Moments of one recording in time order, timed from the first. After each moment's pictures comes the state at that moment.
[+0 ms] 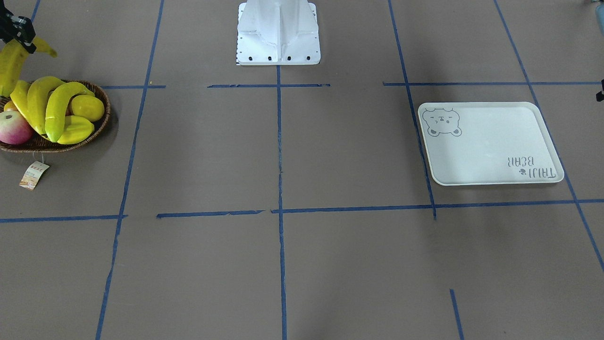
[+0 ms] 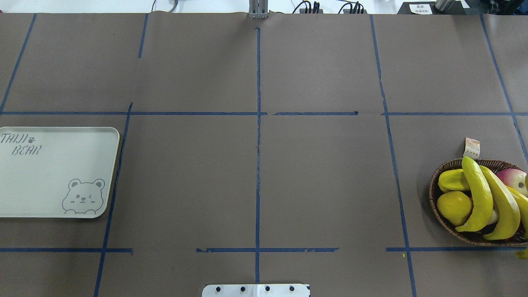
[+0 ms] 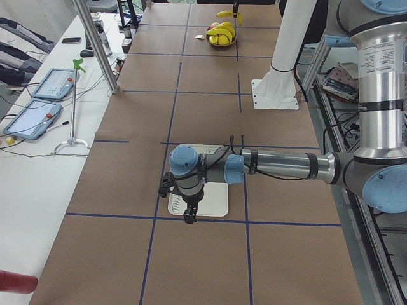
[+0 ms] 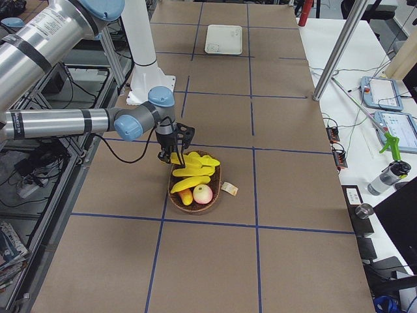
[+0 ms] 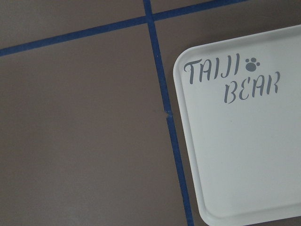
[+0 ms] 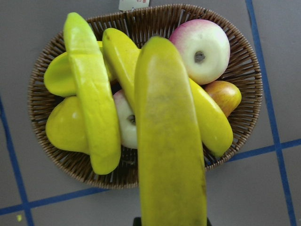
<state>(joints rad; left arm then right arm) -1.48 -1.43 -1.76 -1.51 -2.31 0.16 0.85 -2.31 2.37 -1.09 2.13 1.11</state>
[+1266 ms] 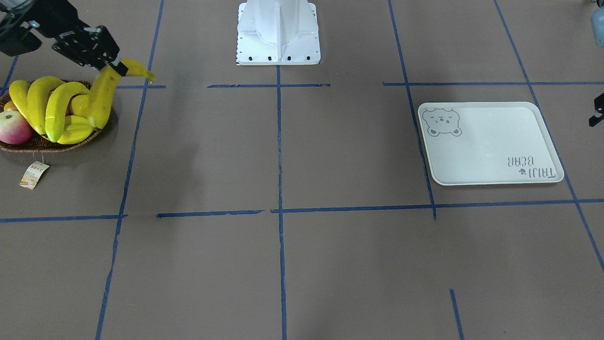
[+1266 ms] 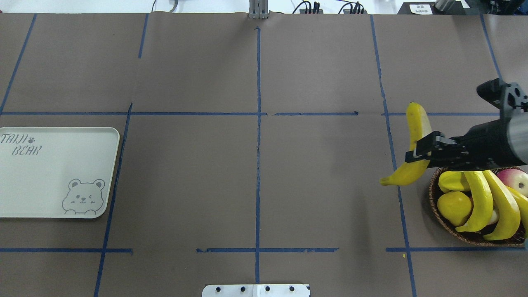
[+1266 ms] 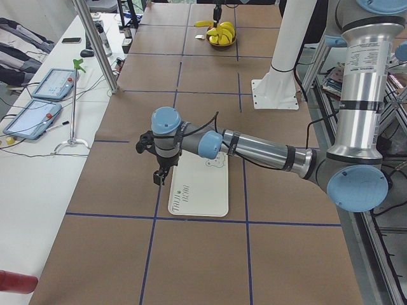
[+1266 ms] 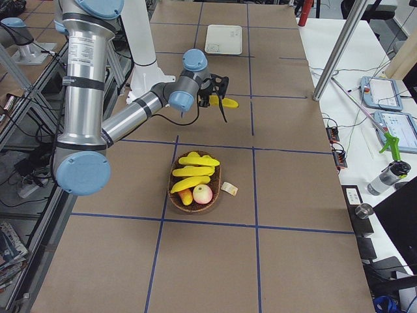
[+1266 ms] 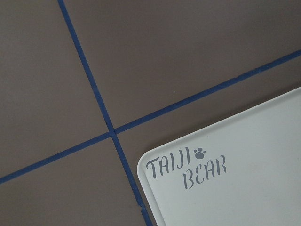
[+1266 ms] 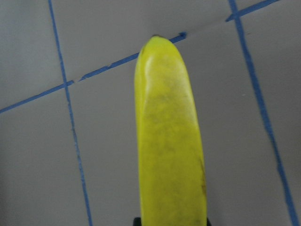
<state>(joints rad) -1.40 -1.60 -1.78 -1.69 -2.36 0.05 0.79 -1.63 2.25 -1.08 2.15 1.47</state>
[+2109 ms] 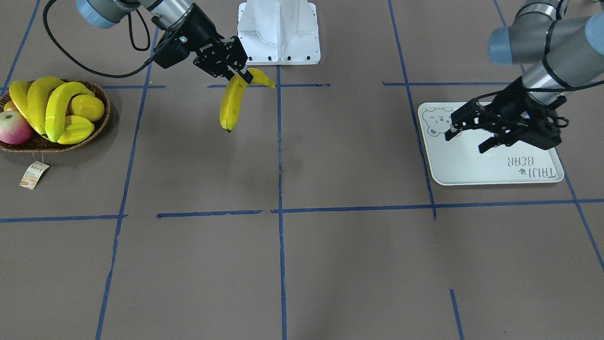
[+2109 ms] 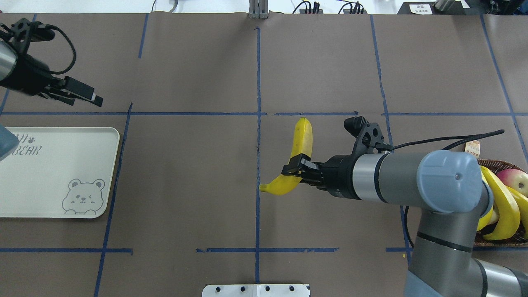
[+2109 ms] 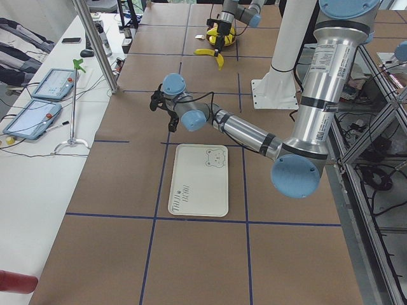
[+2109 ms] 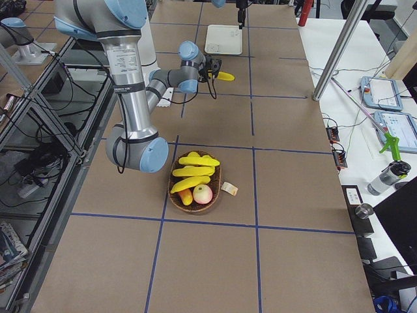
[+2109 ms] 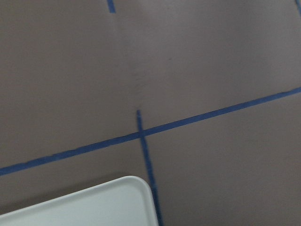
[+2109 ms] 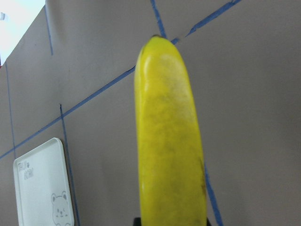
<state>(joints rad) -1.02 -1.82 -1.78 -2.09 -2.39 -0.93 0.38 -1.29 2.04 -0.88 1.67 1.76</state>
